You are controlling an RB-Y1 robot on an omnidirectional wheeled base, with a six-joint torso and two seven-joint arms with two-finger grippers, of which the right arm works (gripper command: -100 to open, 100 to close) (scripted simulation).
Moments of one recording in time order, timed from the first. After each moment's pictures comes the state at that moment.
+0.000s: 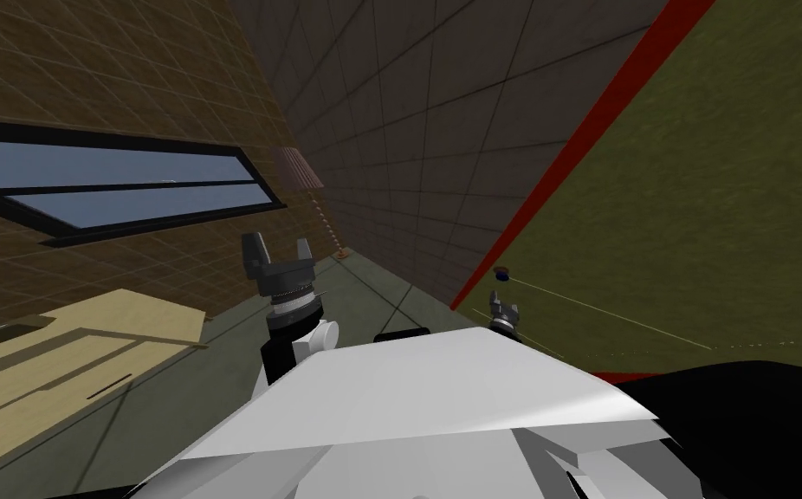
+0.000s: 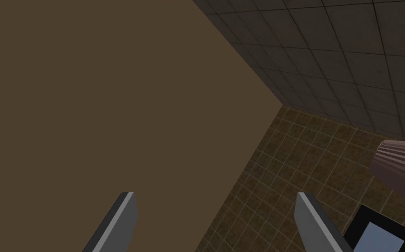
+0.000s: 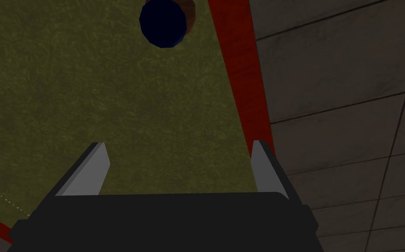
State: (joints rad) arm 0.31 -0.28 -0.18 -1.02 -0.81 -0.87 1.52
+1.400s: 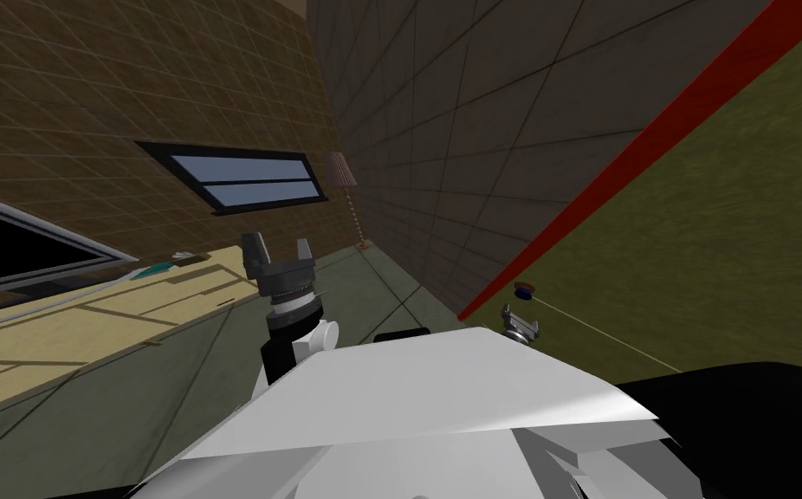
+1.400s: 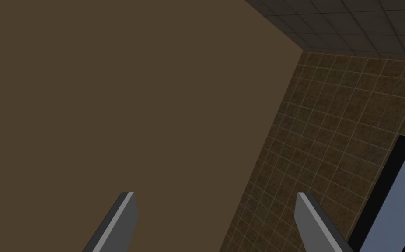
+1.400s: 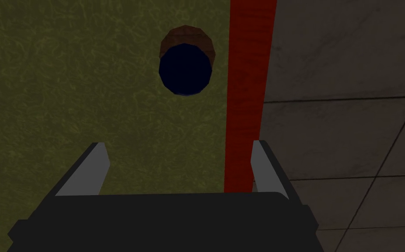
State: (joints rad) arm 0.29 -0.31 -0.21 -0.83 -0.94 -0.90 1.77
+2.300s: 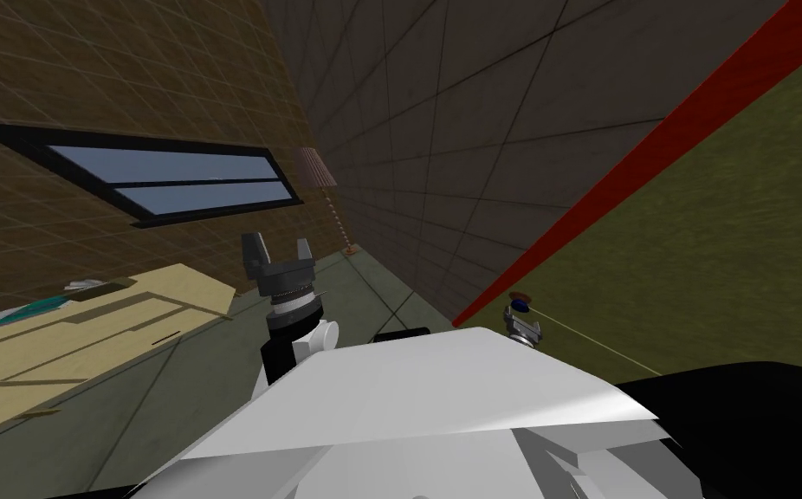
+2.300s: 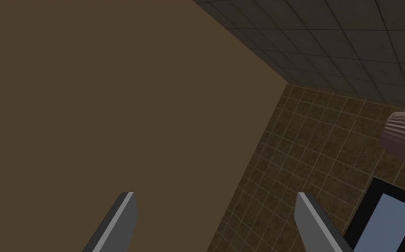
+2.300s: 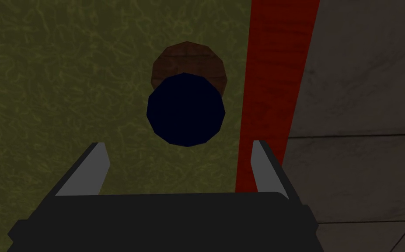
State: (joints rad) arm 0.30 -0.37 -0.15 -0.74 -0.86 -0.95 1.62
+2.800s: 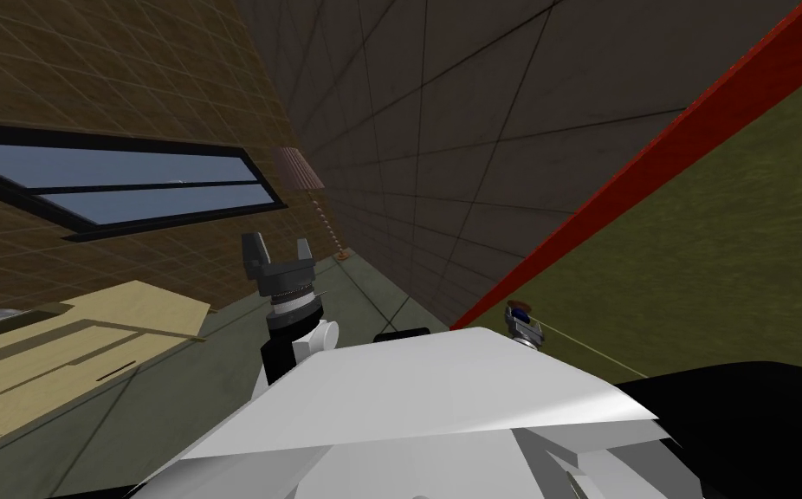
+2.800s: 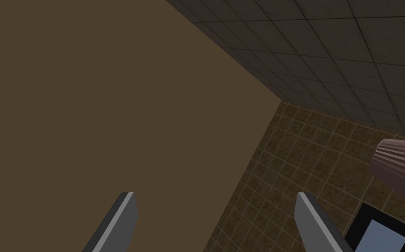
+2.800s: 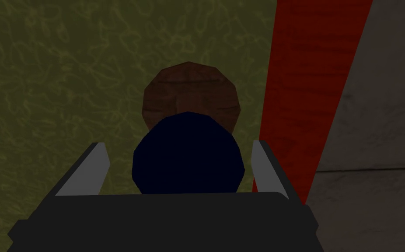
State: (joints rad) arm 0.30 -0.40 -0.11 -0.69 -0.82 -0.98 1.54
